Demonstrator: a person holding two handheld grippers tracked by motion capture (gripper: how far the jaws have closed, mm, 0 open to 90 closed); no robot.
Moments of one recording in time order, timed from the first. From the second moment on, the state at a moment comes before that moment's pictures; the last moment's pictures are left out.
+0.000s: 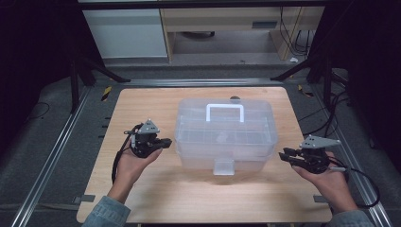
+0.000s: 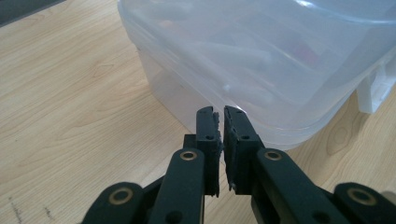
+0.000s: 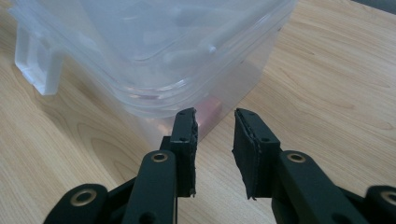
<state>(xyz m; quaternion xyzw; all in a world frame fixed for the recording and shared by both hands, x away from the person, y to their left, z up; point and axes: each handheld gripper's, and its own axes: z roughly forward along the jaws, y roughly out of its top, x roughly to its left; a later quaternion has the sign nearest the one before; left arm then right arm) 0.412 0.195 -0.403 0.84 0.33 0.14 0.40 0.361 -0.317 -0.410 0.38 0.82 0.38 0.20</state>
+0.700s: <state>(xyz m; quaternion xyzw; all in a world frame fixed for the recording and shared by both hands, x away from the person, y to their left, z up) 0.414 0.210 -0.408 0.83 0.36 0.21 0.36 0.368 -0.314 -0.415 0.42 0.80 0.34 0.25</state>
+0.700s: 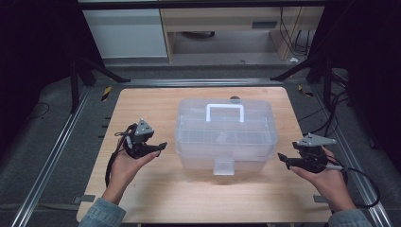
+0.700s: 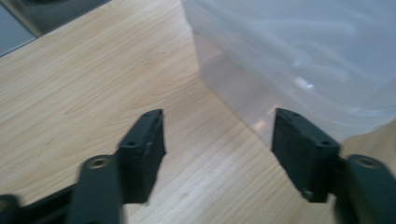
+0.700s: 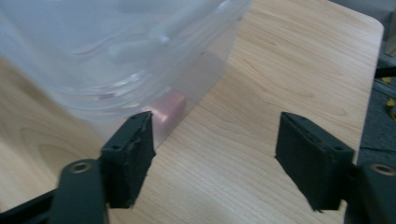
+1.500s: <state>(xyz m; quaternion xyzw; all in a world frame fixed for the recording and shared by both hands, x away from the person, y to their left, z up) 0.431 0.245 -0.466 0.84 0.43 0.20 0.28 0.404 -0.320 -0.457 0.47 0.80 0.29 0.24</state>
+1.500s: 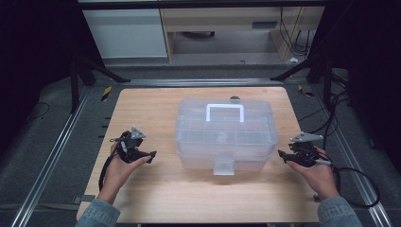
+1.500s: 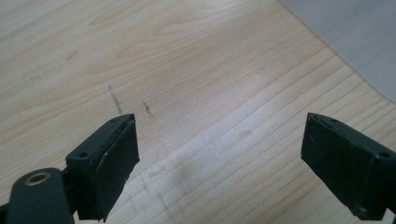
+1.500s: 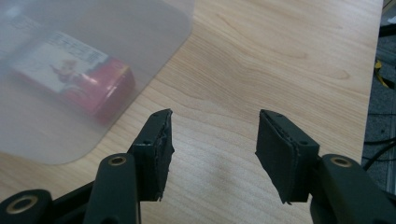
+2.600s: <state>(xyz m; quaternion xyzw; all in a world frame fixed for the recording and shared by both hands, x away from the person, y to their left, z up) 0.484 0.280 -0.510 0.79 0.50 0.19 0.30 0.482 -0.343 -0.498 0.57 0.72 0.29 0.25</state>
